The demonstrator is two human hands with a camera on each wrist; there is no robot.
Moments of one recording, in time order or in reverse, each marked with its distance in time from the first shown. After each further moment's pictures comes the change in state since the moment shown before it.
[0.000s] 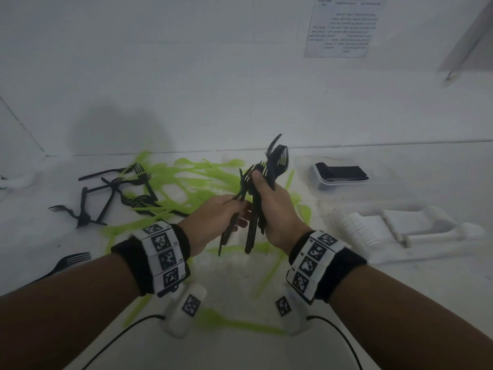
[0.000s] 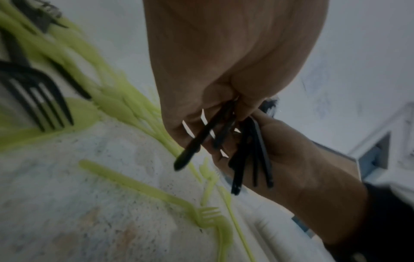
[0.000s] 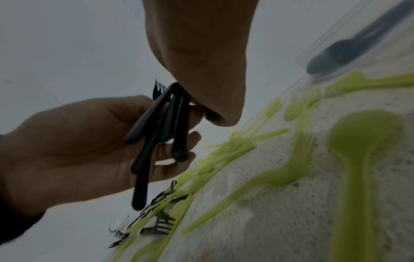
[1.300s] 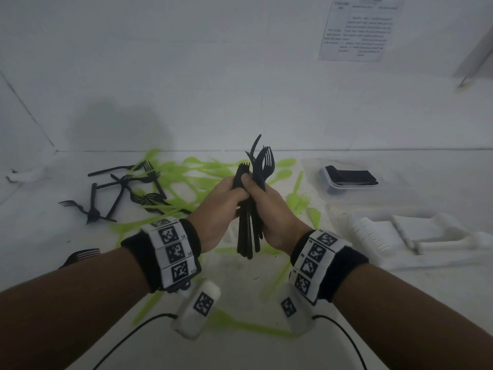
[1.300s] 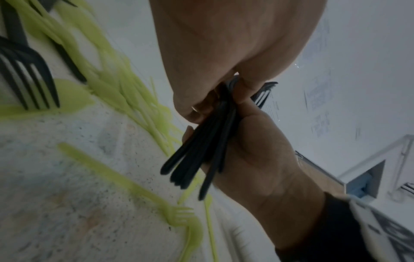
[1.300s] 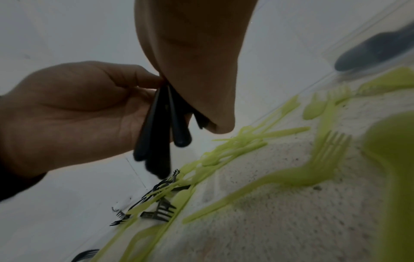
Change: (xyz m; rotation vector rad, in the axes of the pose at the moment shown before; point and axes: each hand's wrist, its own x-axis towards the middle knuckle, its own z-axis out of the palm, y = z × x) left_hand -0.004 0.010 -0.006 -0.254 0.040 0.163; right_hand 0.001 0.011 0.022 -0.125 -0.229 0.027
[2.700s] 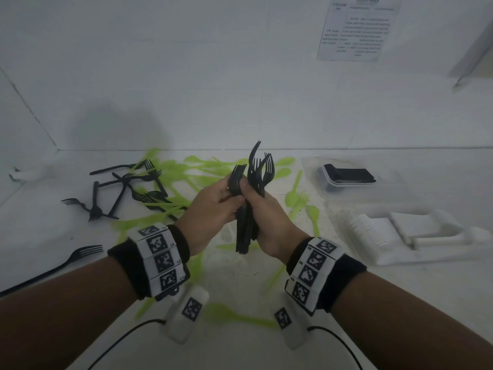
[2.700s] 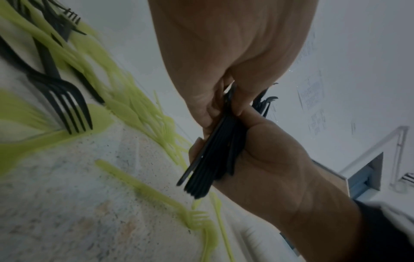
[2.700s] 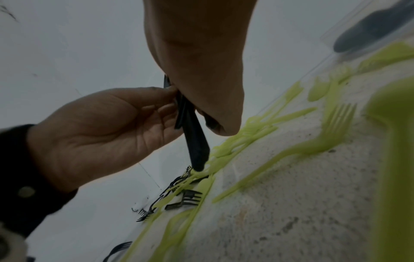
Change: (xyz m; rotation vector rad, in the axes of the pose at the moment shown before) left_hand -0.015 -0.011 -0.019 0.047 -0.085 0.124; right_hand -0.017 0.009 0.007 0.069 0.039 0.081
